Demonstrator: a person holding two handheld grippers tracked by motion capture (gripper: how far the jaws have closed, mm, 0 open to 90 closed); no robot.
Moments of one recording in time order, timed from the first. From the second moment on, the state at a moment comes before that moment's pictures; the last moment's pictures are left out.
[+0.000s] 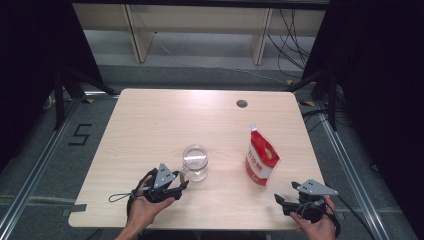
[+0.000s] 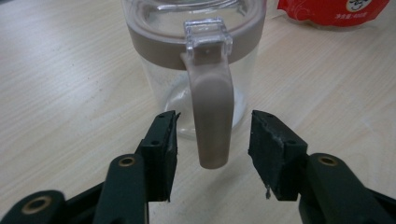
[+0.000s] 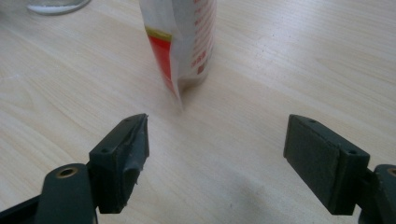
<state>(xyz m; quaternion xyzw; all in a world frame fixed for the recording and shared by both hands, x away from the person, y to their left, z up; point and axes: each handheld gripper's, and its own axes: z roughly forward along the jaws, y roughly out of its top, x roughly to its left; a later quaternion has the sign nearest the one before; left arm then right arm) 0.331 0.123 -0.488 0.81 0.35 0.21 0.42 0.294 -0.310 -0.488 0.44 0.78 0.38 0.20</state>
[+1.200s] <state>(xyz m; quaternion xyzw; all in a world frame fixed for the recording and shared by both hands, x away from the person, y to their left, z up) 0.353 0.152 -0.491 0.79 0.38 0.22 0.43 0.292 -0.306 -0.489 0.42 0.80 0.38 0.19</state>
